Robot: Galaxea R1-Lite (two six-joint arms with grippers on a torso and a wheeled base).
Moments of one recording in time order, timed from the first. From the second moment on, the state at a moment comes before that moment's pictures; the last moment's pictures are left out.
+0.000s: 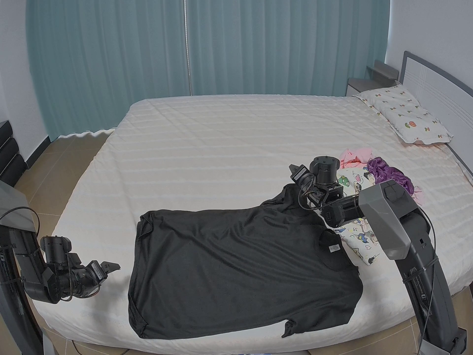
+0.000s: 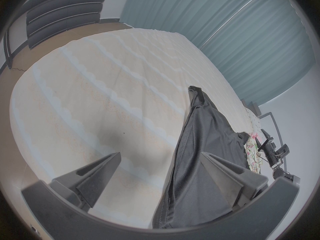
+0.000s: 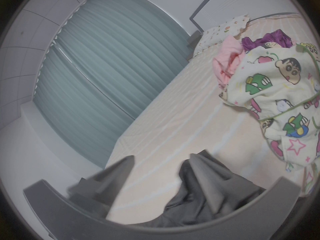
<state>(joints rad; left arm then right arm) 0.25 2.22 -0.25 -1.14 -0.33 -0.53 0.31 2.79 -1.95 -0.69 -0.18 0.83</state>
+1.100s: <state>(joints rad) 0.23 2.22 -0.25 -1.14 -0.33 -0.55 0.20 2.76 -1.59 -0.70 0.01 0.64</state>
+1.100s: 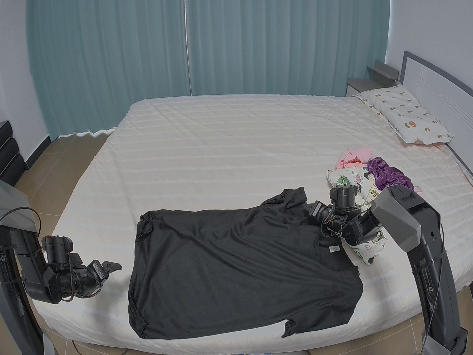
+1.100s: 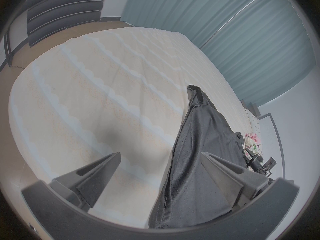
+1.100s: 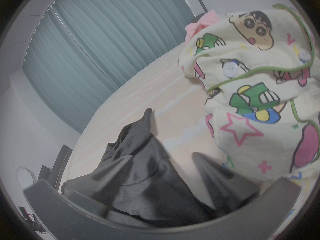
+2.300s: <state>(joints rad) 0.13 2.20 -0.60 -0.91 -0.18 -0.73 0.16 2.65 -1.44 -0.79 -0.01 0.68</state>
